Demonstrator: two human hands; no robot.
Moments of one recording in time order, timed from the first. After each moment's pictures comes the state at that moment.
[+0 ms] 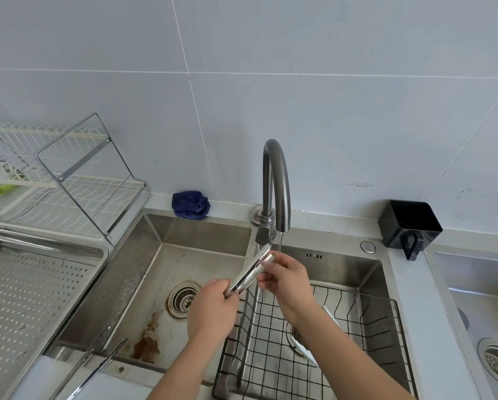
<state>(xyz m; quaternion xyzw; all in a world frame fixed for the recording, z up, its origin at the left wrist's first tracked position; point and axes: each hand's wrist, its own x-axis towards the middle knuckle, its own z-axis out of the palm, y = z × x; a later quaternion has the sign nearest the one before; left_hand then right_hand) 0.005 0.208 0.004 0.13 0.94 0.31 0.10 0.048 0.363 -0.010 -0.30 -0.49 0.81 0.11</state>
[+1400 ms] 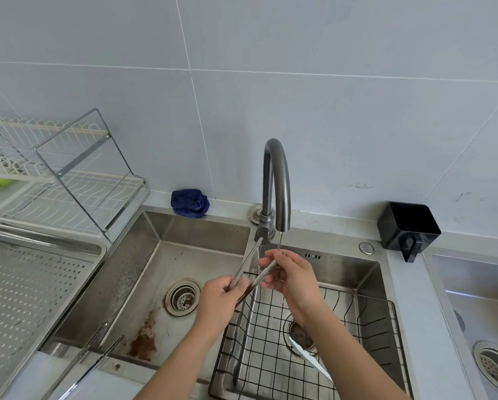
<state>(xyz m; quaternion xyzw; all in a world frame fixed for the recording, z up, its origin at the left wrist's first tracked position) -0.009 0.215 -0.028 0.10 0.83 0.51 0.19 0.055 0.377 -0.006 -0.26 -0.51 0.82 0.11</state>
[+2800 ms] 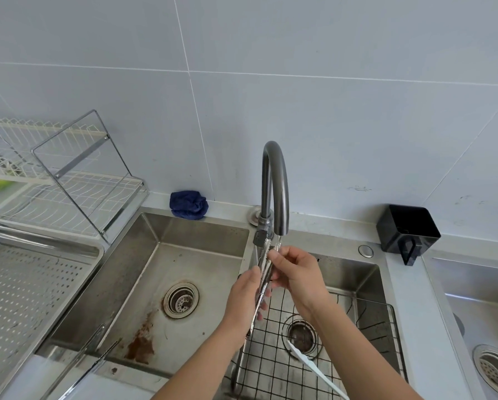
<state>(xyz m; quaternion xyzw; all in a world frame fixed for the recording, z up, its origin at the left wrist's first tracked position) 0.014 0.260 -0.024 0.05 0.67 0.67 0.32 0.055 0.391 0.005 -0.20 -0.56 0.80 0.12</state>
